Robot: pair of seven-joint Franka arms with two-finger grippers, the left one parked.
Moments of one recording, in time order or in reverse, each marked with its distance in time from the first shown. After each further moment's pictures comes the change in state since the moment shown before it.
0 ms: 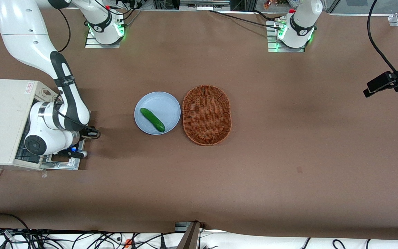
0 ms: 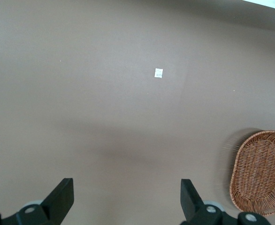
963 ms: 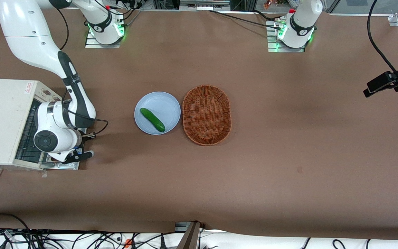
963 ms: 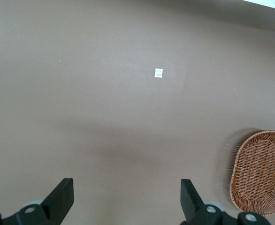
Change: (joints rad) arm -0.019 0.006 0.022 -0.047 -0.175 0.204 -0.293
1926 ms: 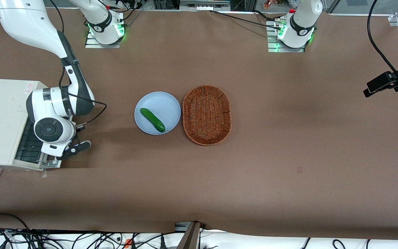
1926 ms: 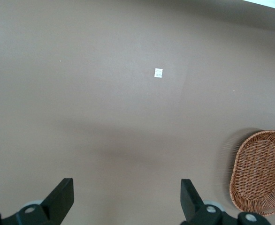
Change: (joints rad) arm 0.059 -0.135 0.002 -0.027 -0.242 -0.105 -0.127
